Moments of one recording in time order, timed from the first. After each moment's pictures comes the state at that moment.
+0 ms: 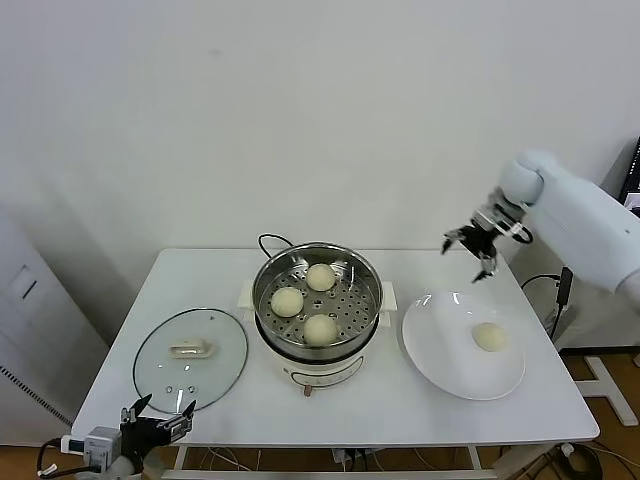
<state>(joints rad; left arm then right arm) 1.70 -0.98 -0.57 -2.14 -0.55 0.47 -0.19 0.26 0.85 -0.72 0.79 -0.20 0.46 -1.37</state>
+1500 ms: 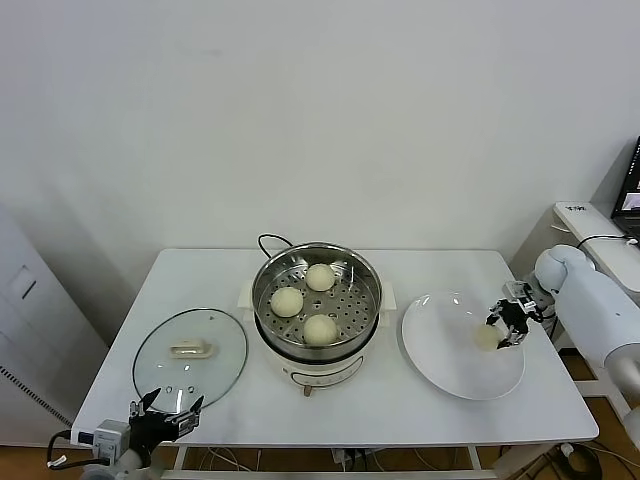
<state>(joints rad) 1.66 -0.96 -0.53 -2.14 -0.55 0.48 -0.19 -0.07 0.89 -0.36 0.55 -0.46 0.41 -1.23</state>
